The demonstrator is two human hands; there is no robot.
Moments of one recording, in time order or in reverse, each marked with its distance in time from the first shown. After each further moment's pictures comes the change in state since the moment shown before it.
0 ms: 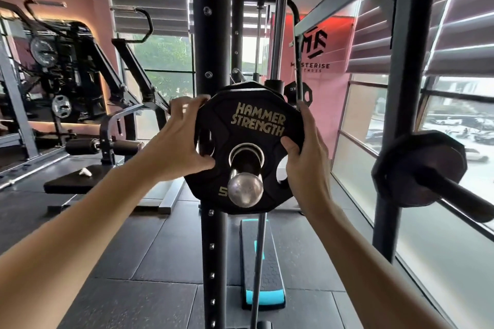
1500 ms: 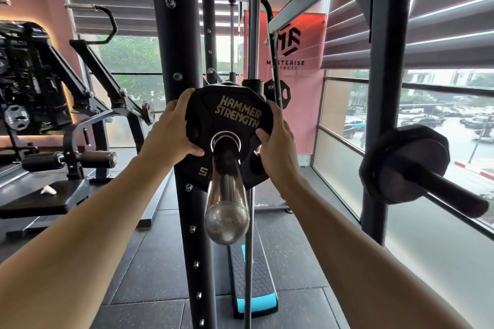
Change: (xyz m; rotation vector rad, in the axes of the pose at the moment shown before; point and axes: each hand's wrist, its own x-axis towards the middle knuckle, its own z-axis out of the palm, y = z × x) left_hand 0.099 -0.034 0.060 -0.073 0.079 -0.083; right_hand 0.067 0.056 0.056 -0.071 -0.076 0.158
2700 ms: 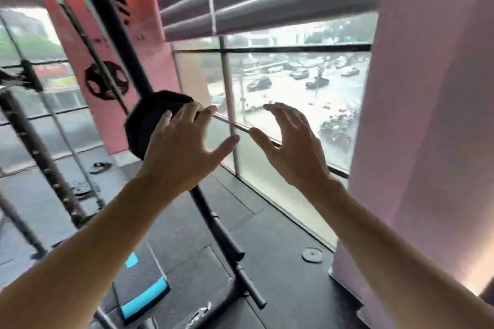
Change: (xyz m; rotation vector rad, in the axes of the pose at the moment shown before) left_hand -0.159 0.464 0.203 0.098 -0.186 0.614; right_hand -0.155 0.164 -0.504 -0.709 0.308 -0.034
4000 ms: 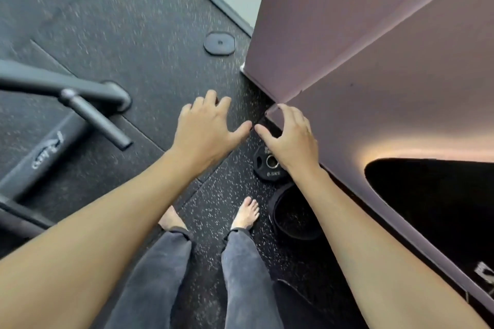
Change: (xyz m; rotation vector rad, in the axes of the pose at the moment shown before) left_hand -0.114 0.305 0.744 -0.279 -0.913 0.103; right_hand -0.447 0.569 0.186 -0.344 -0.878 1.028
